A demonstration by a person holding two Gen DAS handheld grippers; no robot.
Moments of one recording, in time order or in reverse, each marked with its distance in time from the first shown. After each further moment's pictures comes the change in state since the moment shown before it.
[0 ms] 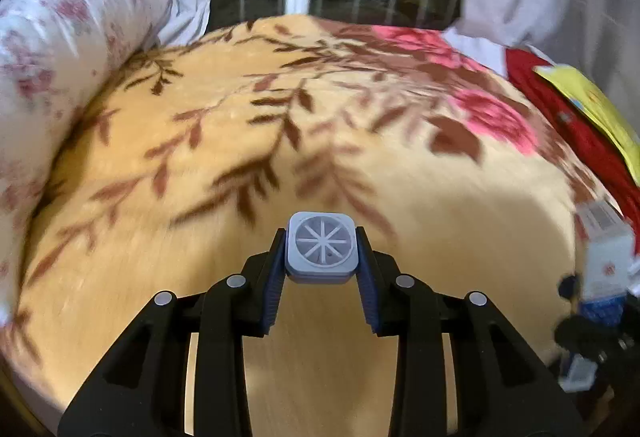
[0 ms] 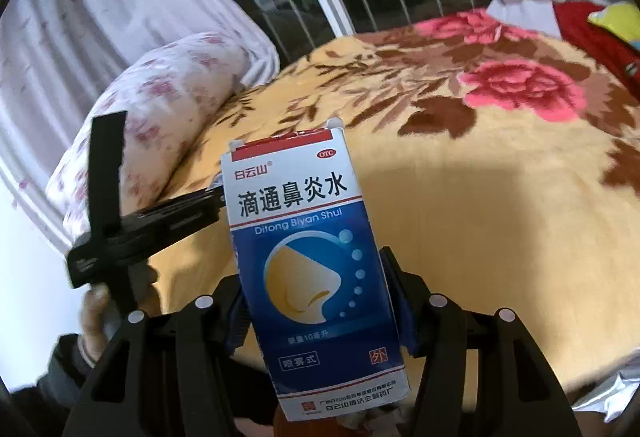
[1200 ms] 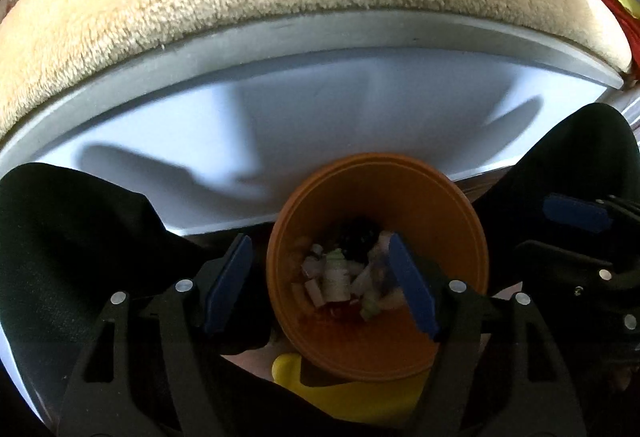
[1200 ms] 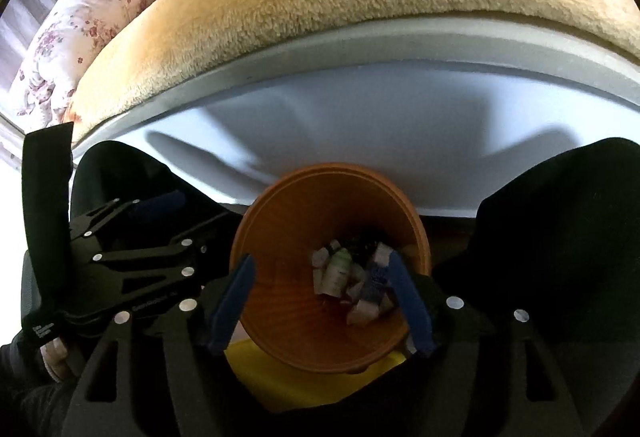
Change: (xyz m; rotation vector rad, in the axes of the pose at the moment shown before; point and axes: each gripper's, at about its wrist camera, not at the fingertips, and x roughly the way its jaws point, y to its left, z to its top) left arm 0.027 -0.033 -0.204 0.072 0.365 0.015; right arm 0.033 -0.012 -0.168 0.058 0.376 -0.109
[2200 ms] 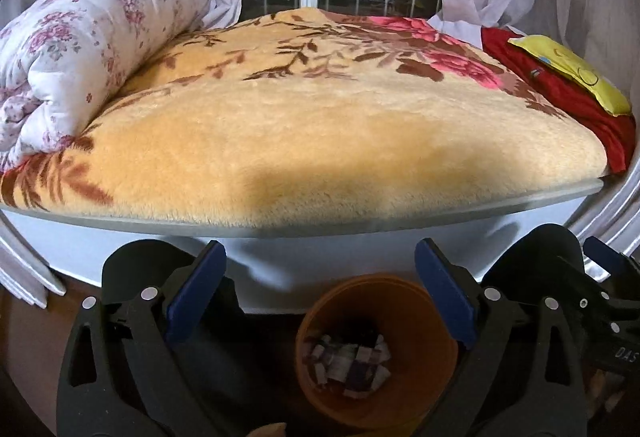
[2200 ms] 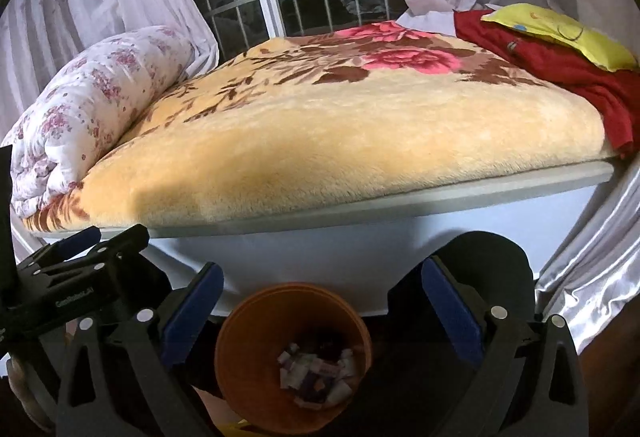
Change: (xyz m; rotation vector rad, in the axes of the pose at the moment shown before) left arm -0.119 0.007 0.012 -0.115 -0.404 0.063; right arm -0.102 0.015 -0.007 0.039 -0.462 -0.205
